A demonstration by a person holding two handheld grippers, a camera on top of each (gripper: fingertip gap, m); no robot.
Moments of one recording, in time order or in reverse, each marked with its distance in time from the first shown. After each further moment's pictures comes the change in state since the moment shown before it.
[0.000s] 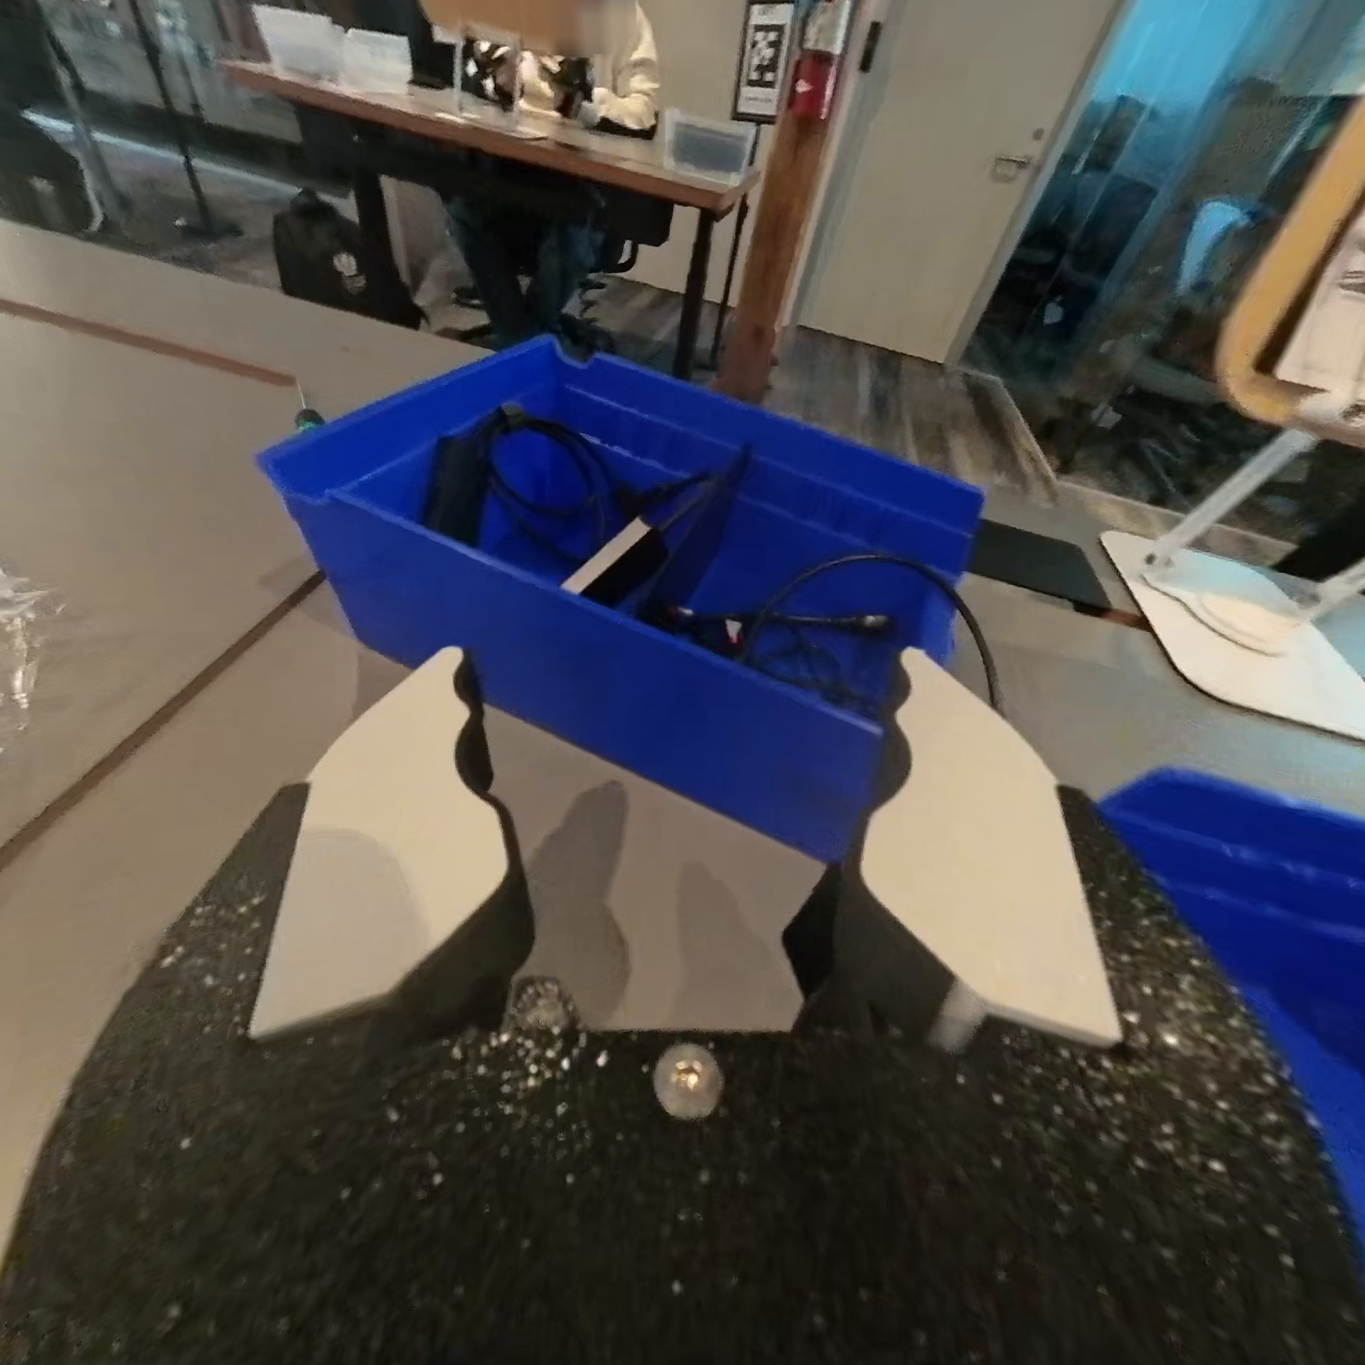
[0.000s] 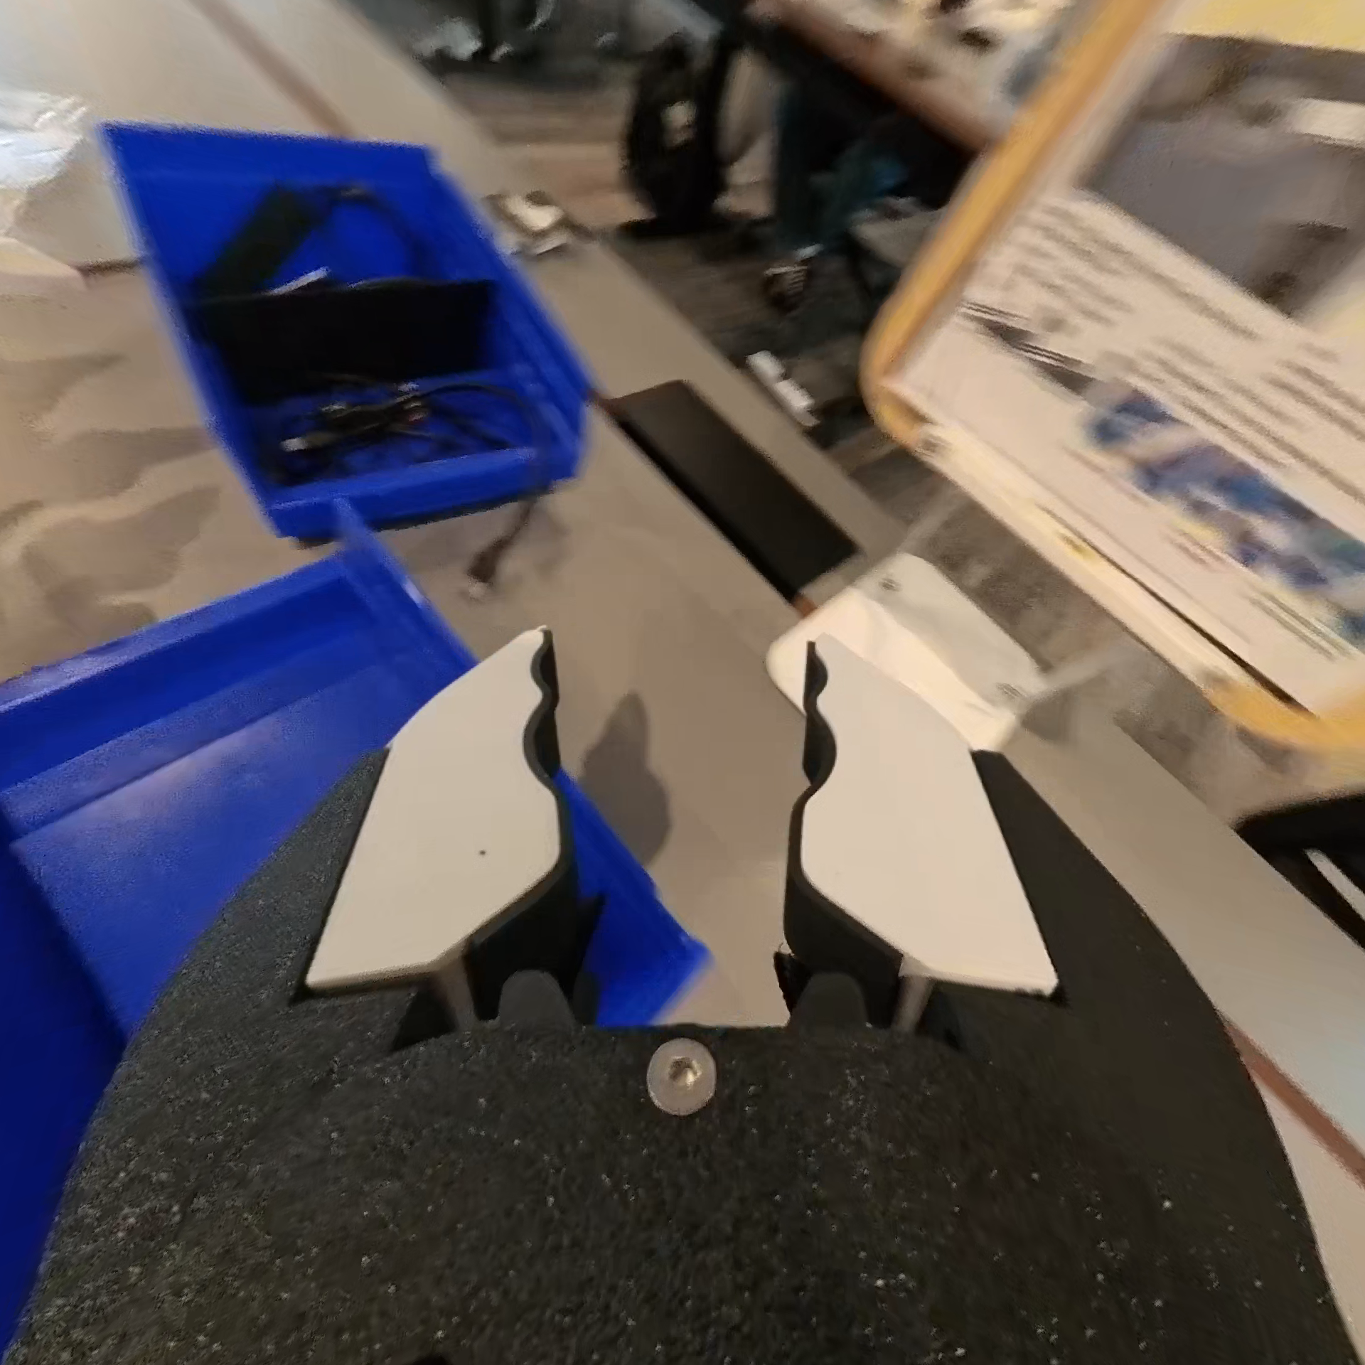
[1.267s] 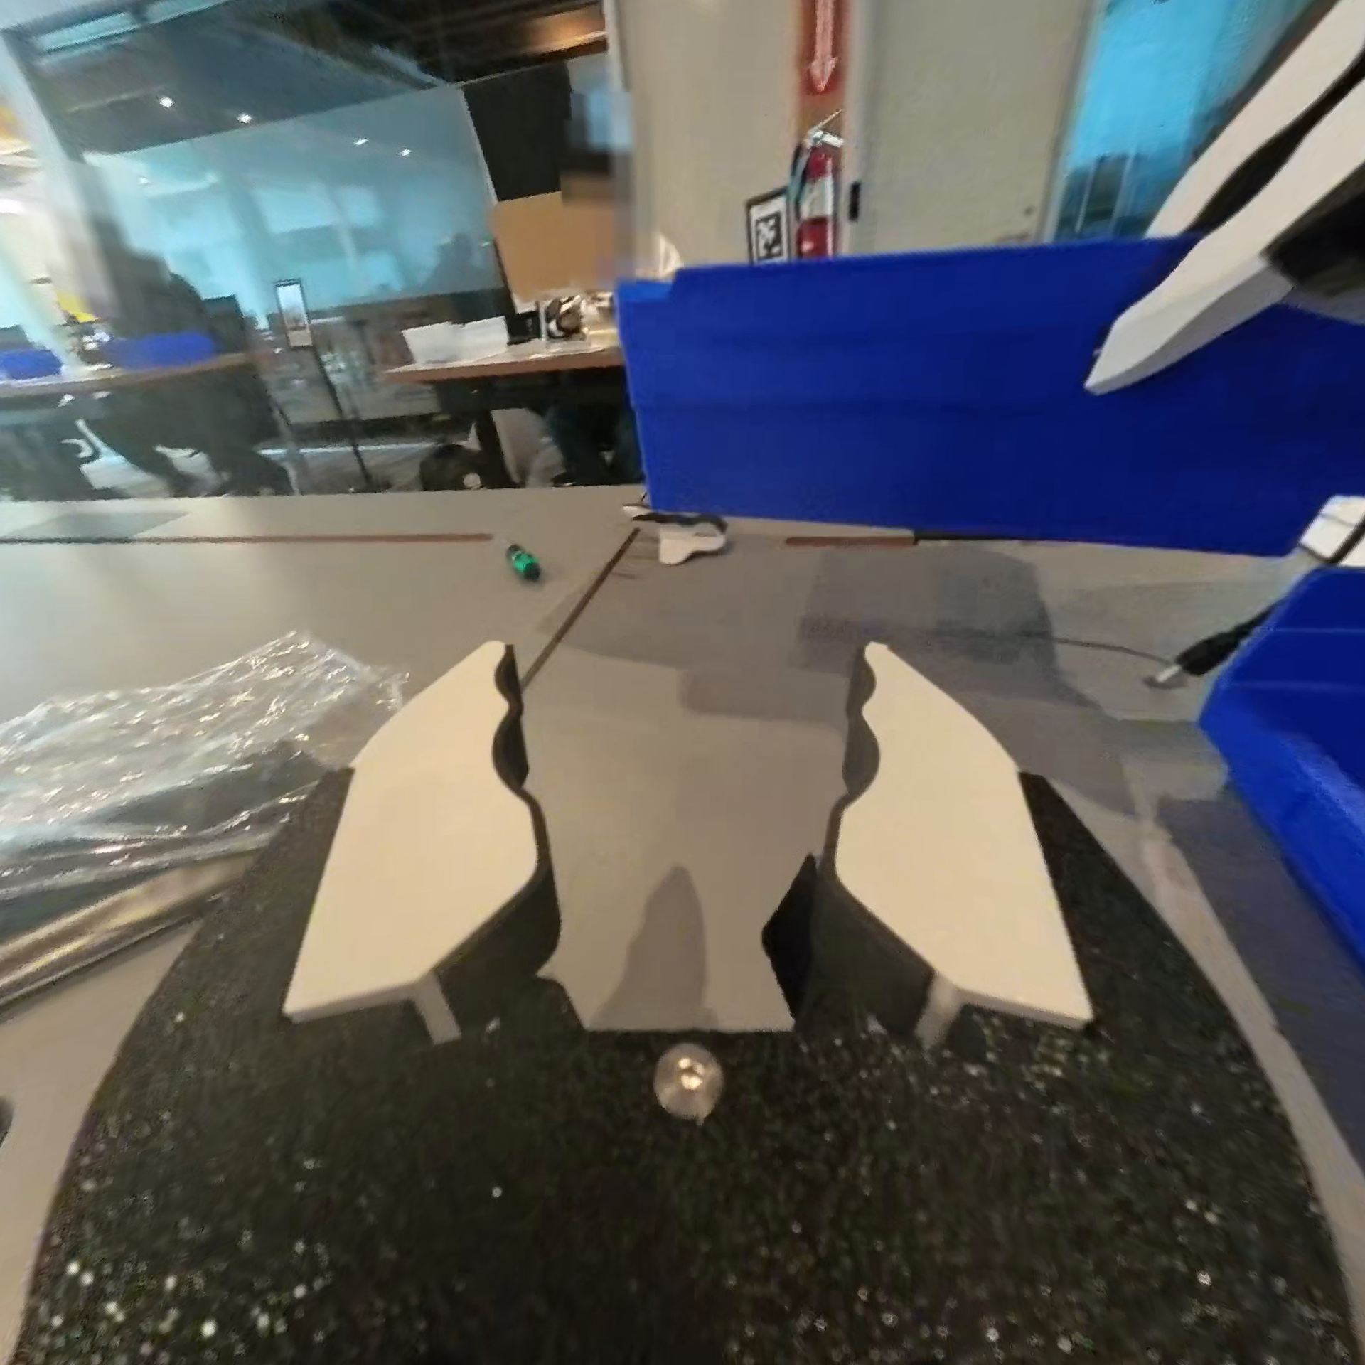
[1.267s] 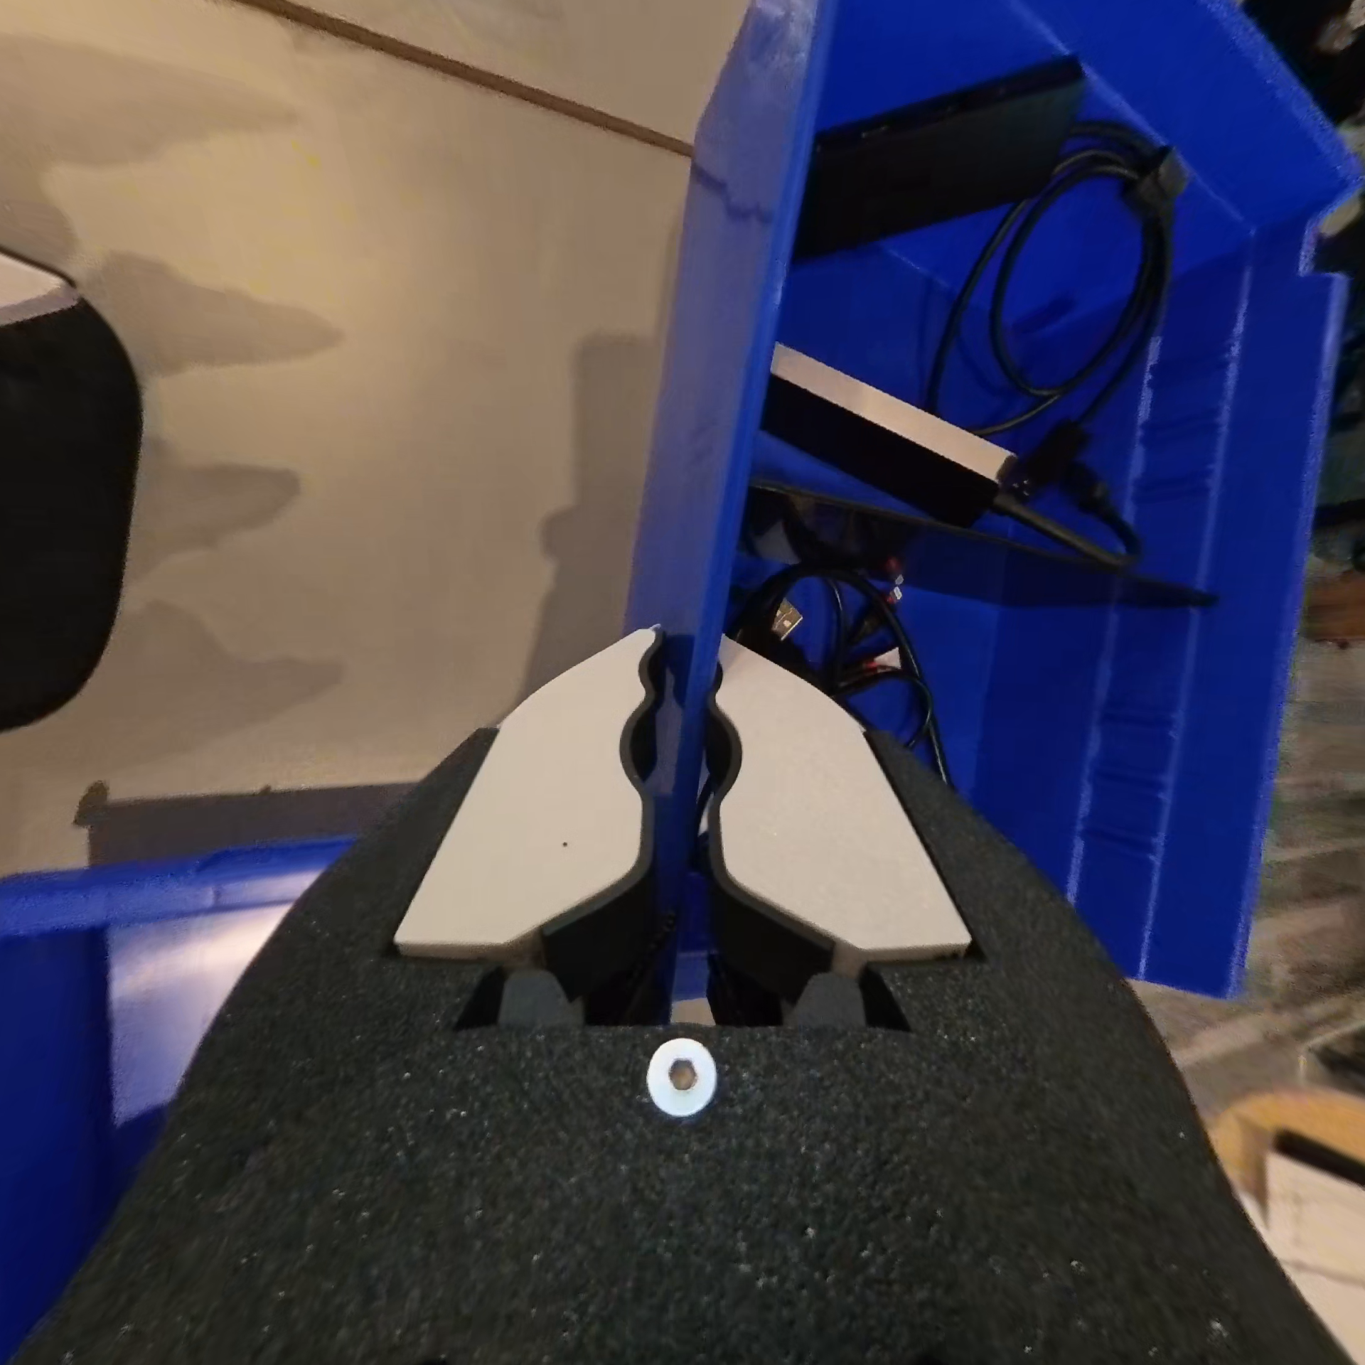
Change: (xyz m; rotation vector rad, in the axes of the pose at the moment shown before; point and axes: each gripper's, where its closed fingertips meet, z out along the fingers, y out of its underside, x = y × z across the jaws) left arm -0.066 -0.002 -0.085 0.201 -0.054 0.267; right arm -0.218 -0.099 0.189 -0.293 -0.474 -0.559
